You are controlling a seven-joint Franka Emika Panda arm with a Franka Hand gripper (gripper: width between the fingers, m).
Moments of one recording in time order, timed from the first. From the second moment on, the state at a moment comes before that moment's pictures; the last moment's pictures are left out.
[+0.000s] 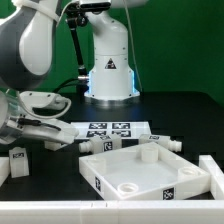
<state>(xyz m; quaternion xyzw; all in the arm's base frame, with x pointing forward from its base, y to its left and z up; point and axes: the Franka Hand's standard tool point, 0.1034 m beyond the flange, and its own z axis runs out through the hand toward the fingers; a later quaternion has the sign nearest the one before) 0.432 -0.128 0.020 -0.85 0.20 0.46 0.15</state>
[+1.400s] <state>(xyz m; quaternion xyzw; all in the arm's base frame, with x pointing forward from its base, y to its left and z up) 0.459 -0.095 0.071 -0.88 0.17 0.43 0.14</state>
